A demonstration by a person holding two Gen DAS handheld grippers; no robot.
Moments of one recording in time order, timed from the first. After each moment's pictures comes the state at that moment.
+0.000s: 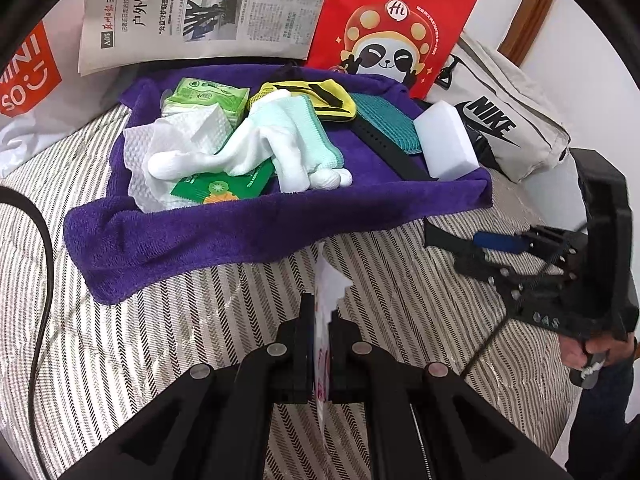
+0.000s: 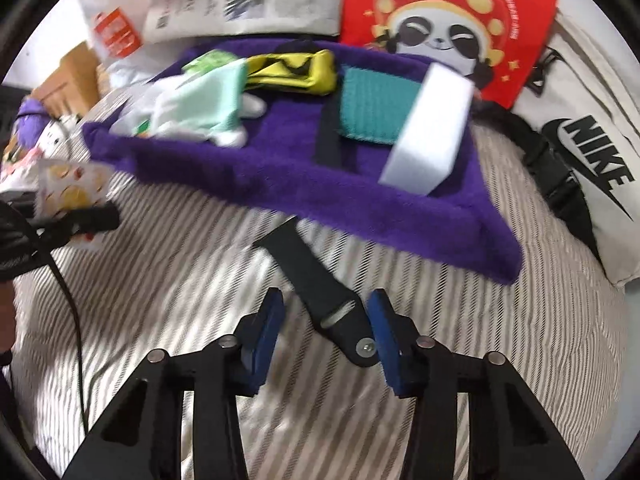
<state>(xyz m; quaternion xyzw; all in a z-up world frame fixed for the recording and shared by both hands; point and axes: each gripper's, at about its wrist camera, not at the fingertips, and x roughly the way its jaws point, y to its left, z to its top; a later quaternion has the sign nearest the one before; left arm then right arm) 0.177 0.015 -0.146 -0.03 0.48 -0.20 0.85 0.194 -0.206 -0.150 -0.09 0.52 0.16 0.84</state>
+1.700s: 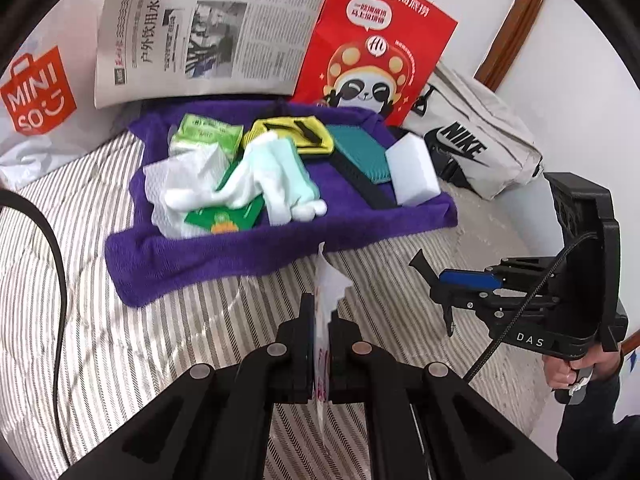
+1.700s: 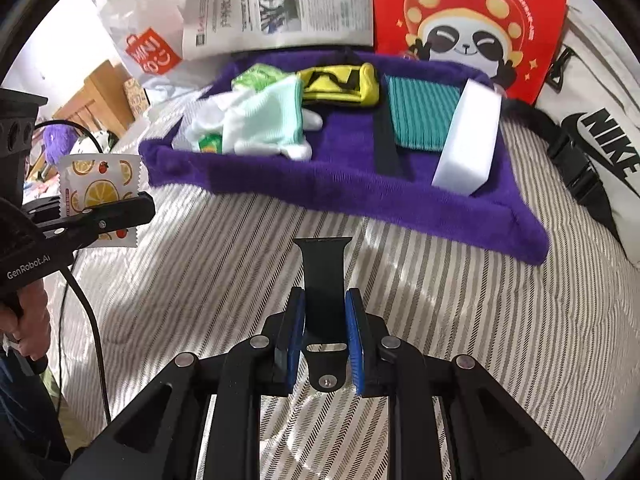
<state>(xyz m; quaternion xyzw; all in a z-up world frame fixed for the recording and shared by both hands) 0.159 0.028 -0.103 -0.05 0.46 -0.22 0.86 0.183 -0.193 -0.120 -0.03 0.53 0.20 0.82</state>
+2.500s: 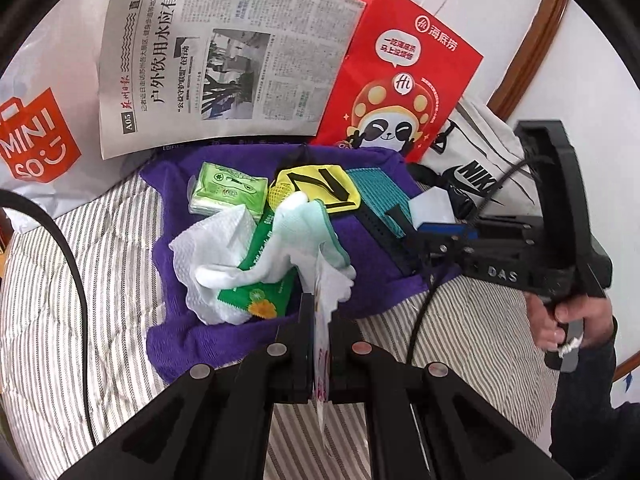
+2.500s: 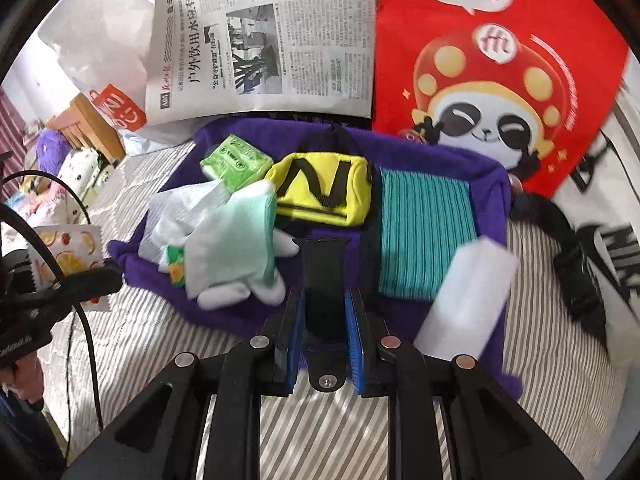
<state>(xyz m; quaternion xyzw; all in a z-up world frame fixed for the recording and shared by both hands) 0.215 0.047 -0.085 -0.06 0.45 -0.21 0.87 0.295 -0.166 -0.097 -0.05 0.51 0.20 0.83</state>
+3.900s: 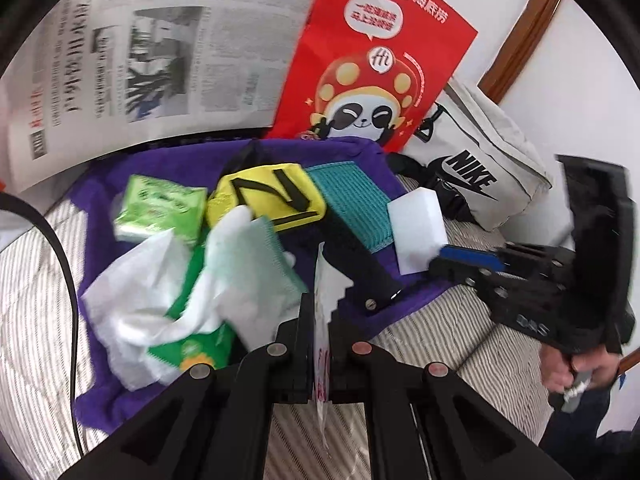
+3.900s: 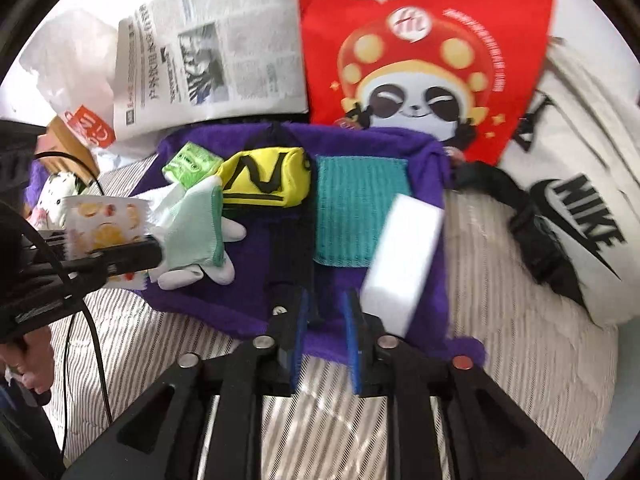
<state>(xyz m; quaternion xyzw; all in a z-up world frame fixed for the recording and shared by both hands) 0.263 -0.009 -0.097 -0.05 0.47 -0.25 0.84 0.266 -0.219 -0.095 -0.02 0.50 0.13 0.86</state>
